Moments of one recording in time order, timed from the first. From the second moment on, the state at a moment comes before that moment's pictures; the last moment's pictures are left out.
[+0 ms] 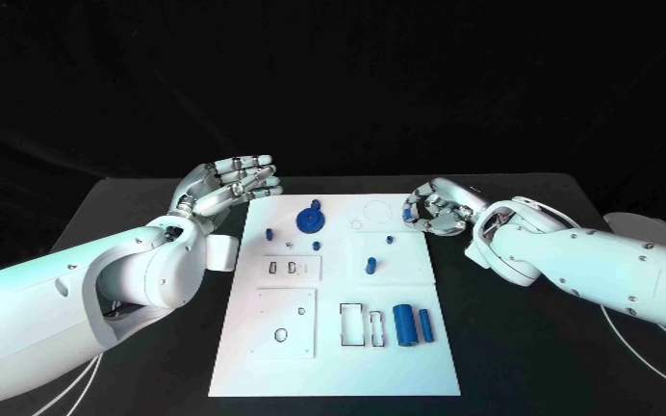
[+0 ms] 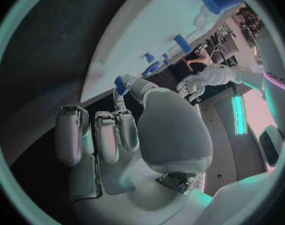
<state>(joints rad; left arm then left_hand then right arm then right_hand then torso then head) 1.14 -0.93 0.06 1.66 0.01 -0.42 0.47 1.48 -0.20 0.46 0.11 0.05 0.80 0.21 0.24 0.16 0.94 0.20 0.08 0.06 0.93 0.15 0.28 0.19 0.17 0.86 0.26 0.28 0.10 1.21 -0.86 -0.11 1.36 -1.16 -0.43 0.11 1.31 -0.13 0.51 0.04 0.16 0.98 0.13 0.27 0.43 1.46 0.05 1.46 1.31 1.46 -0.02 1.55 1.31 0.06 1.45 0.09 1.40 1.31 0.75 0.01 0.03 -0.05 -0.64</state>
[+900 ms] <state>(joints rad) 1.14 -0.90 0.06 1.60 0.02 -0.41 0.47 1.48 -0.20 0.46 0.11 0.05 0.80 0.21 0.24 0.16 0.94 0.20 0.08 0.06 0.93 0.15 0.27 0.19 0.17 0.86 0.26 0.28 0.10 1.21 -0.61 -0.12 1.51 -1.29 -0.44 -0.12 1.29 -0.11 0.52 0.05 0.17 0.97 0.13 0.27 0.43 1.47 0.04 1.46 1.31 1.46 -0.03 1.55 1.31 0.06 1.45 0.08 1.40 1.31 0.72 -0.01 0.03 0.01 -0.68</state>
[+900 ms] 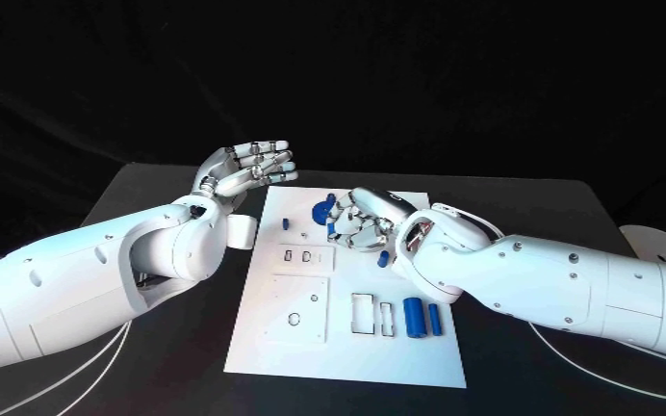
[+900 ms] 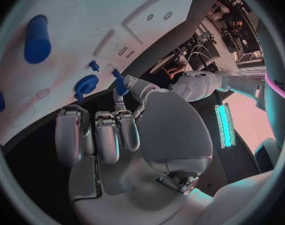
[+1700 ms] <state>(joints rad) 1.14 -0.90 0.06 1.61 0.02 -0.41 0.47 1.48 -0.20 0.46 0.11 0.05 0.80 0.21 0.24 0.16 0.94 0.20 0.08 0.06 0.93 0.15 0.27 0.19 0.17 0.86 0.26 0.28 0.10 1.13 -0.52 -0.13 1.47 -1.44 -0.42 -0.19 1.28 -0.12 0.52 0.05 0.17 0.97 0.13 0.27 0.43 1.46 0.04 1.46 1.31 1.46 -0.03 1.55 1.31 0.06 1.45 0.08 1.40 1.31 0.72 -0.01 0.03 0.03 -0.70</state>
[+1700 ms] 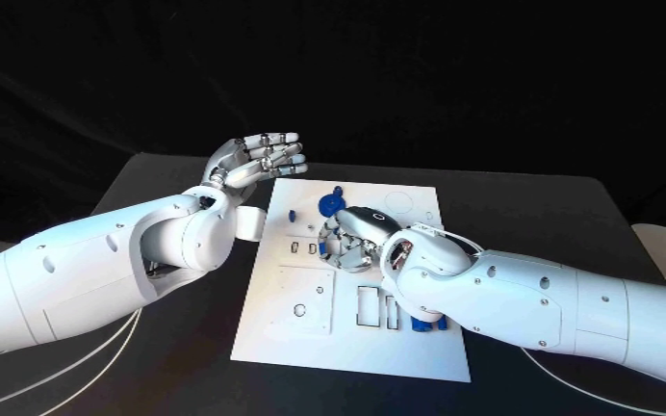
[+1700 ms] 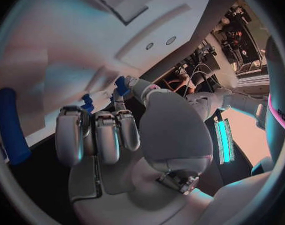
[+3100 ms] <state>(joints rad) 1.14 -0.90 0.06 1.61 0.02 -0.40 0.46 1.48 -0.19 0.46 0.11 0.05 0.80 0.21 0.24 0.16 0.94 0.20 0.08 0.06 0.93 0.15 0.27 0.19 0.17 0.86 0.26 0.28 0.10 1.13 -0.48 -0.13 1.41 -1.49 -0.43 -0.20 1.24 -0.16 0.52 0.05 0.16 0.95 0.13 0.29 0.47 1.45 0.05 1.45 1.31 1.46 -0.03 1.55 1.31 0.06 1.45 0.08 1.39 1.31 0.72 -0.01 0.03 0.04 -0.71</state>
